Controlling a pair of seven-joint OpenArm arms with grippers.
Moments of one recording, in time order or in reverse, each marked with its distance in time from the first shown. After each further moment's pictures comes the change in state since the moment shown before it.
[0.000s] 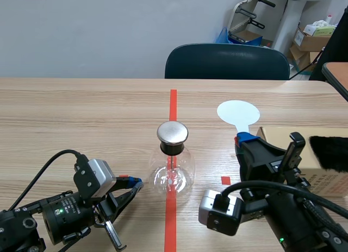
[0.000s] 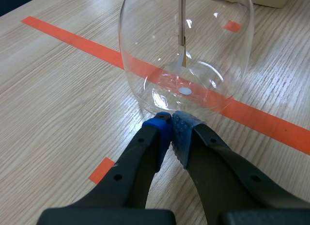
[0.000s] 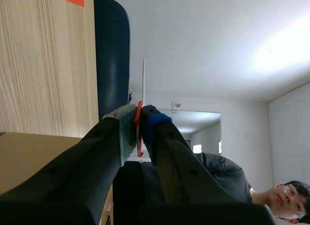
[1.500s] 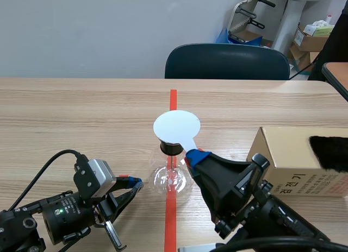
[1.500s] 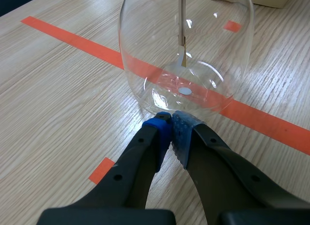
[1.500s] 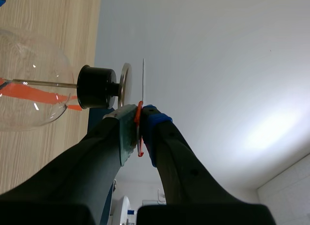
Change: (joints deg) left arm 0.0 0.0 0.0 0.0 0.0 0.0 0.0; right arm 0.0 0.0 0.0 0.0 -0.4 -4.3 25.2
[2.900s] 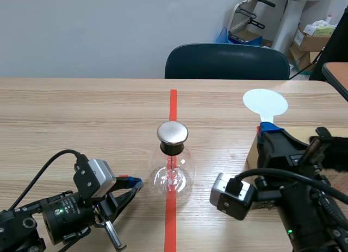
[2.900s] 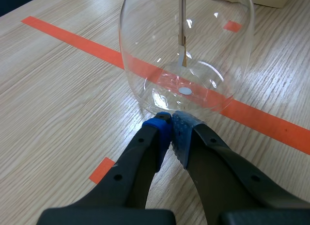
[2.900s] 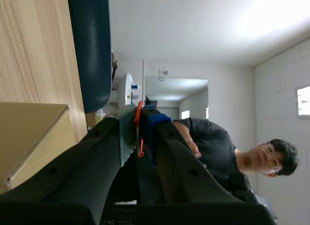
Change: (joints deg) left arm 0.0 0.0 0.0 0.0 0.0 0.3 0.0; right arm 0.0 0.0 0.0 0.0 0.3 0.0 -32.6
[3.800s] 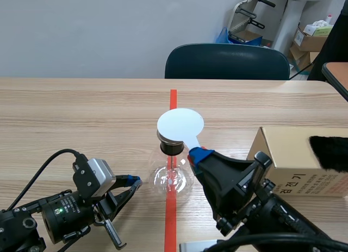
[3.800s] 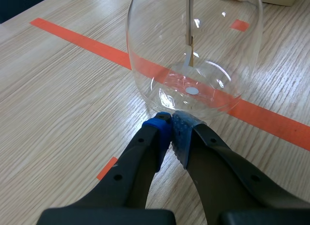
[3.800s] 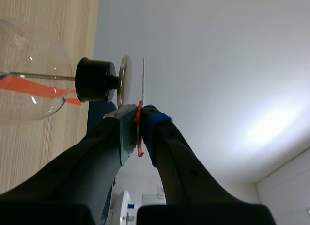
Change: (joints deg) left arm 0.0 0.0 0.0 0.0 0.0 1.4 0.0; right arm 0.0 0.0 0.0 0.0 -0.3 0.0 31.8
